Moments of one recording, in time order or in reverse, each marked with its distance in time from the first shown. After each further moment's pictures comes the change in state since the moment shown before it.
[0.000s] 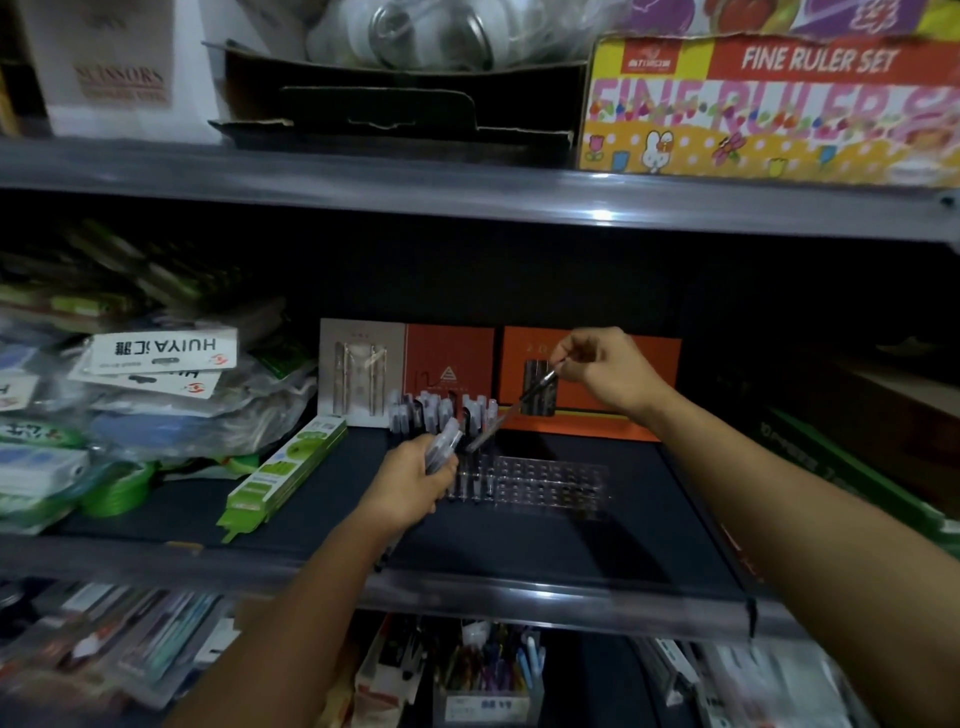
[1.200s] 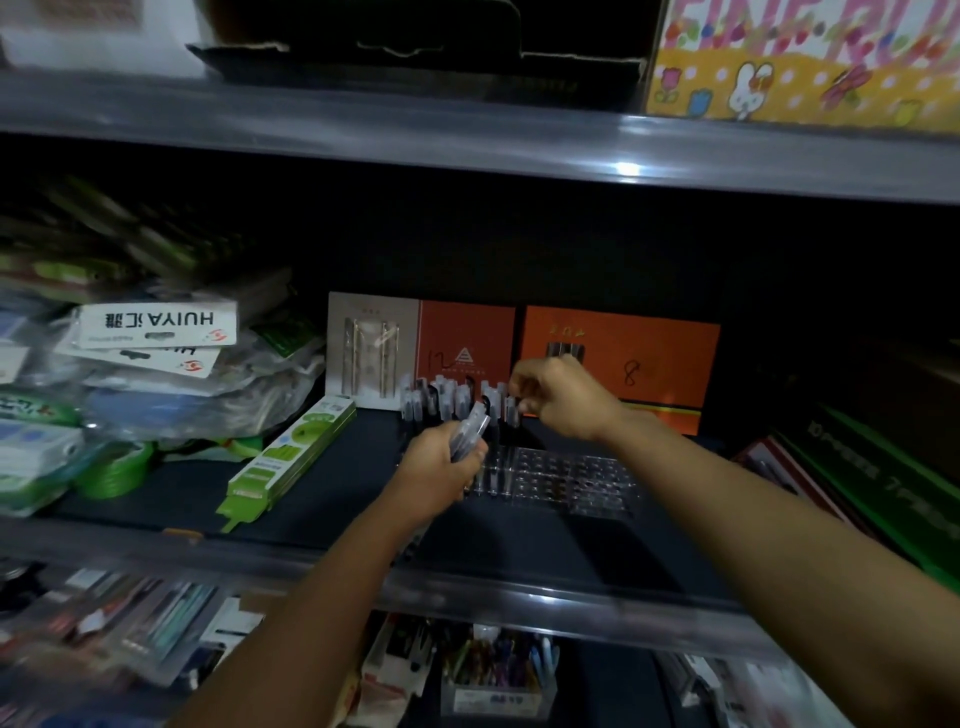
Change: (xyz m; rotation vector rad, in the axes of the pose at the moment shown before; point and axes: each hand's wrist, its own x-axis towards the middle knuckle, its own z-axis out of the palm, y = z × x) left_hand 0.020 -0.007 0.012 -0.094 -0.005 0.001; right_hand 0.020 0.016 0.074 -0.354 -0.326 -0.192
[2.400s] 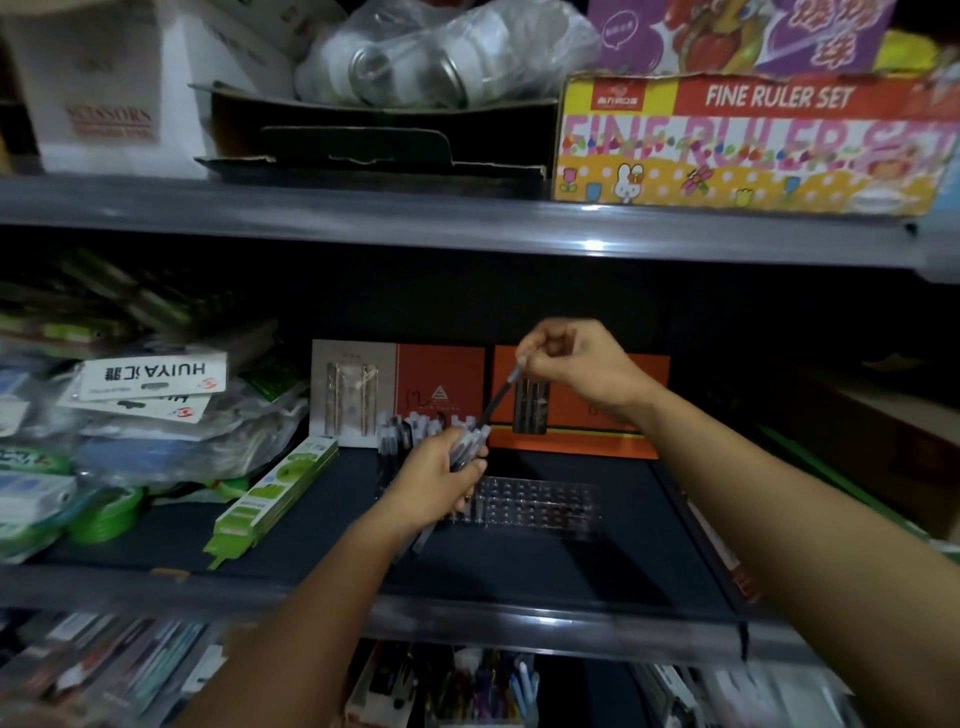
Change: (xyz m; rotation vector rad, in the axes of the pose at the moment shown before) left_hand -0.009 0.049 0.006 -0.018 -0.083 0.124; right_hand -0.039 -0.030 -0.089 0.594 0.286 0.015
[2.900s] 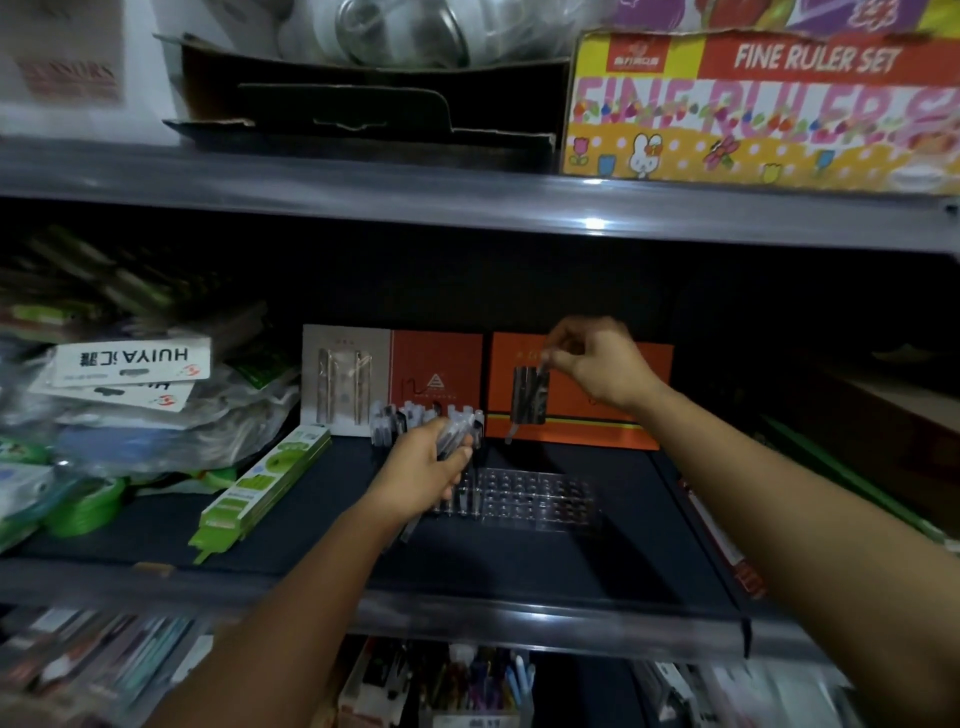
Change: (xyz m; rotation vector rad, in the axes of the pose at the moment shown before) left_hand 0.009 -0.013 -0.005 0.002 0.042 -0.054; right_hand 0.014 0.040 -0.012 -0.416 0.124 0.028
